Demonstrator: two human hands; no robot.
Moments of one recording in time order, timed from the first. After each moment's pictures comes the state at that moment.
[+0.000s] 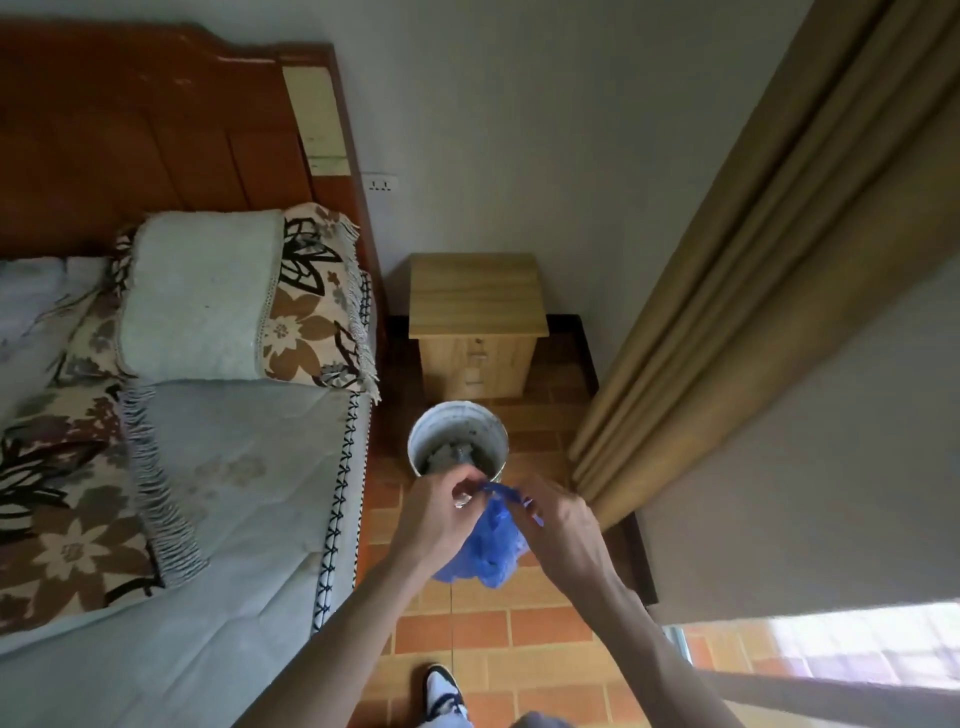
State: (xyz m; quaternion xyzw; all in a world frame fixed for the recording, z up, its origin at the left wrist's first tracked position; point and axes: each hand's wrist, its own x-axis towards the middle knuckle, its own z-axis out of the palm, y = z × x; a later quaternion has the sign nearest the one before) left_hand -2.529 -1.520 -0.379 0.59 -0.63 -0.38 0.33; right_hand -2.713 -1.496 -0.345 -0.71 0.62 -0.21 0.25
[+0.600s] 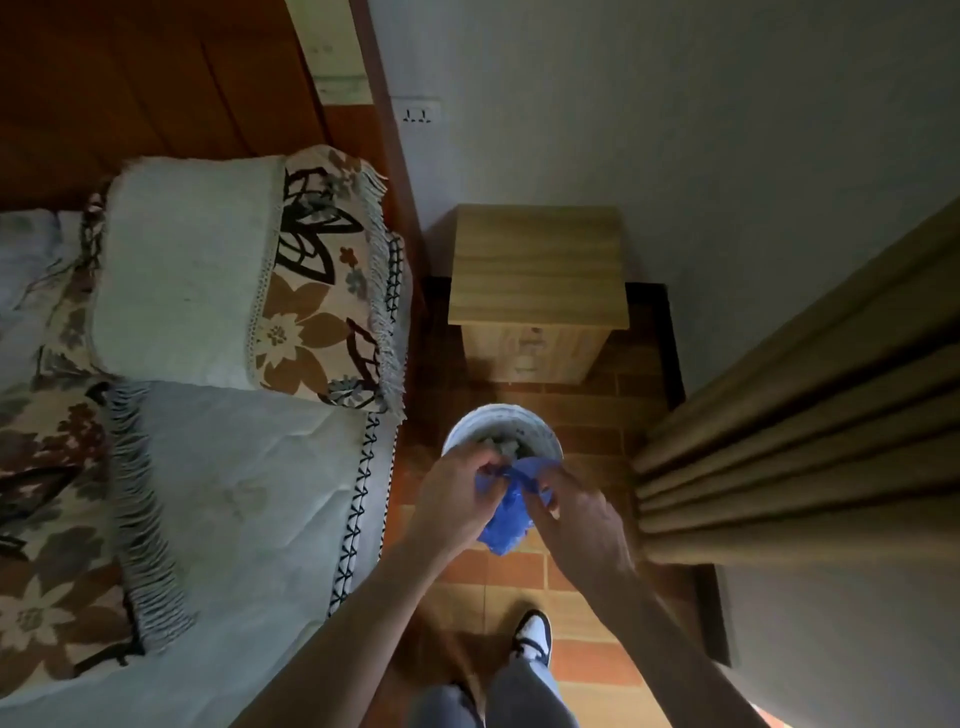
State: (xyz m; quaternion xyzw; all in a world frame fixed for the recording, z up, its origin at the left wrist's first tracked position) left_hand -2.493 -1.736 -0.467 0.64 -0.64 -0.33 0.26; right_hand -2.671 -1.729 -0.454 -0.72 0.62 -0.13 0.28
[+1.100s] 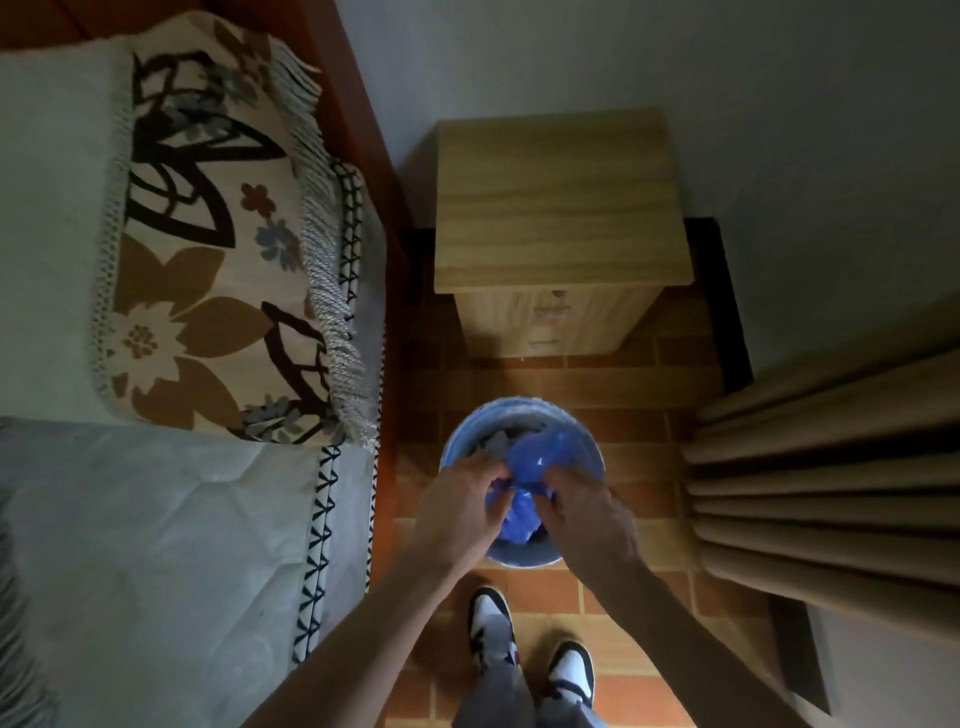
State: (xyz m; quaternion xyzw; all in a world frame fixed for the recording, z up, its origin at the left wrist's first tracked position) left_hand -2.463 -1.836 -0.679 0.64 -0.68 -0.31 0.17; right_hand -2.636 -1.841 -0.672 -0.70 0.65 -0.03 0.31
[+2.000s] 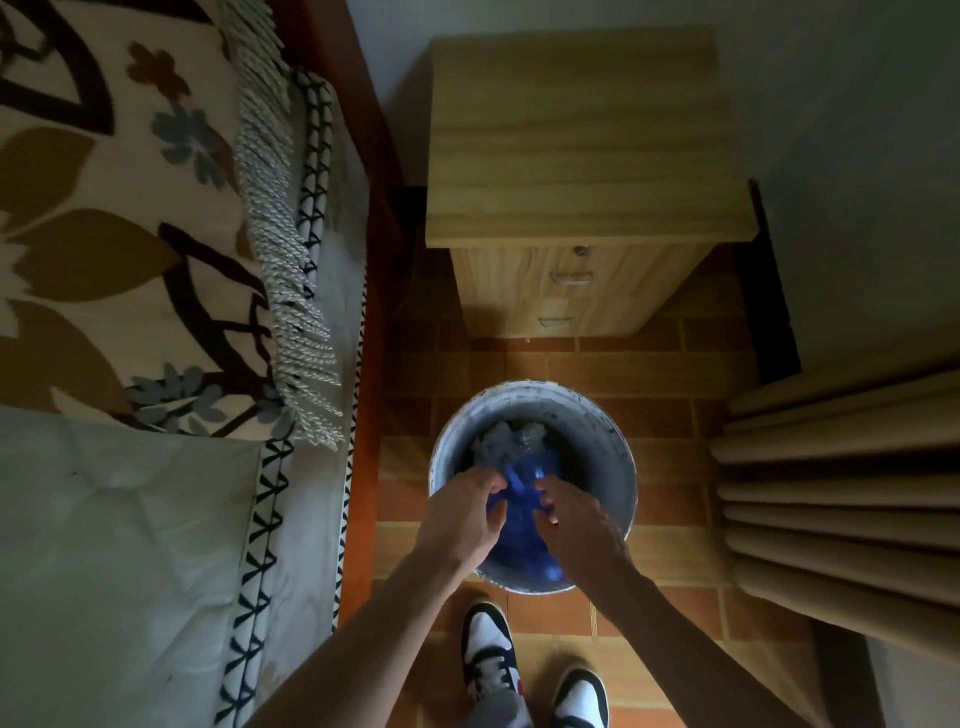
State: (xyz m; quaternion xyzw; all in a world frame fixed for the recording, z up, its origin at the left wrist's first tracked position) left_hand -2.450 -1.839 -0.843 0.67 -0.65 -0.35 0.06; right_hand -2.626 -1.846 -0.854 -0.65 0.64 0.00 0.40
